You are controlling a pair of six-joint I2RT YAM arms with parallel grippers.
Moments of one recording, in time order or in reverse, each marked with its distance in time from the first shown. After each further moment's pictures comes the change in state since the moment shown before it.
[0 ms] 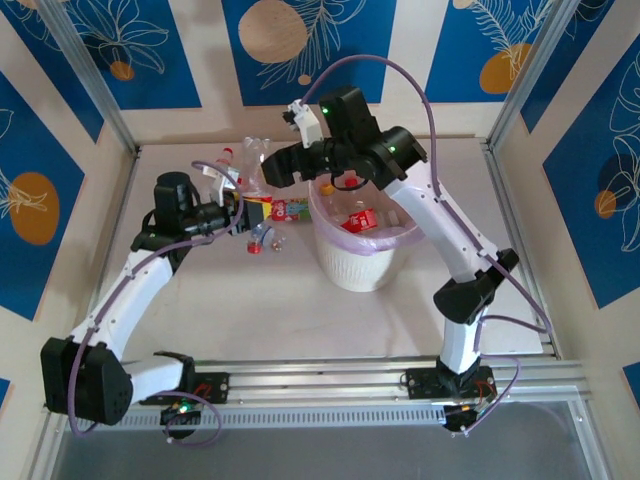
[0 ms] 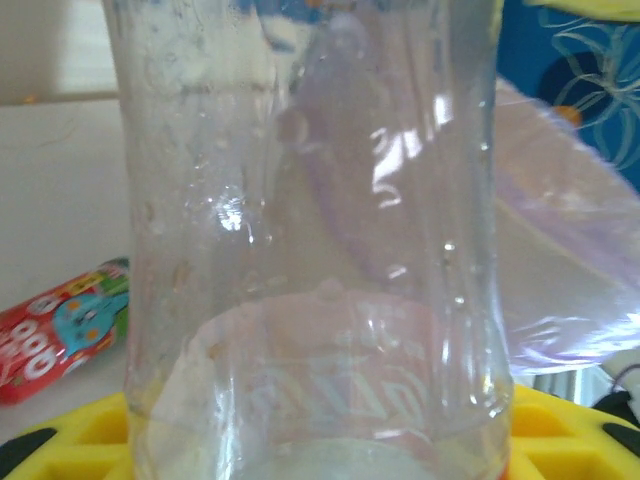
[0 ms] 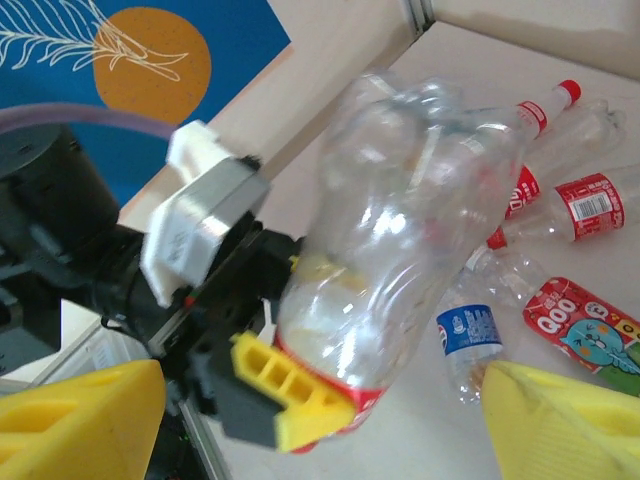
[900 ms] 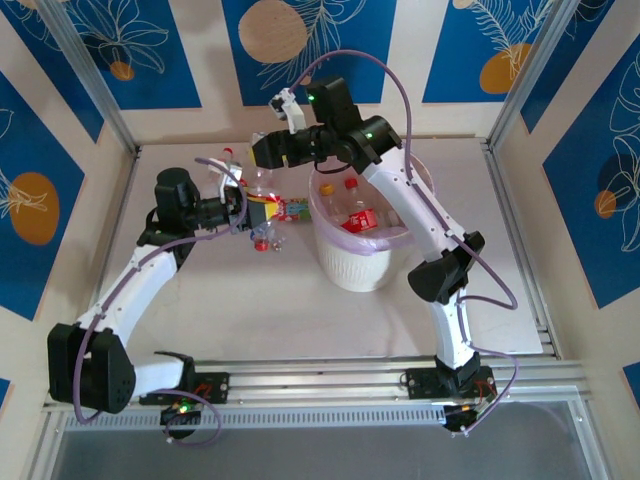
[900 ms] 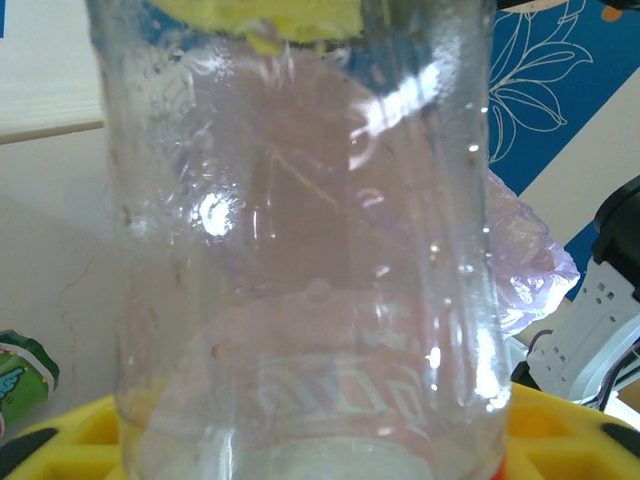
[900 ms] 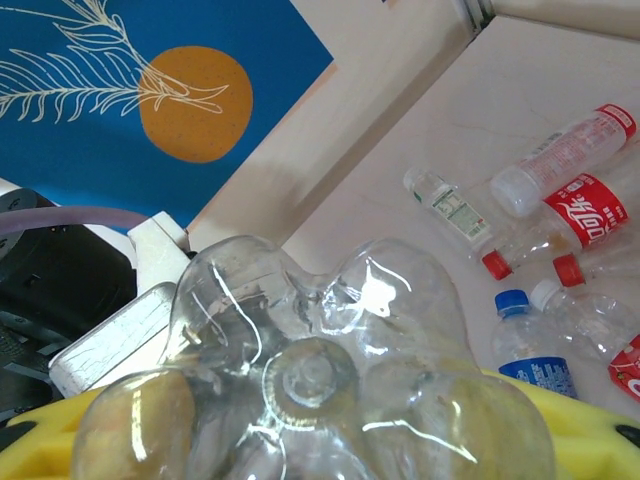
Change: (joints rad) left arm 0.002 0.058 -0.006 0.183 0.204 -0.045; right arm -0.027 0.209 0.203 0.039 -0.162 0.091
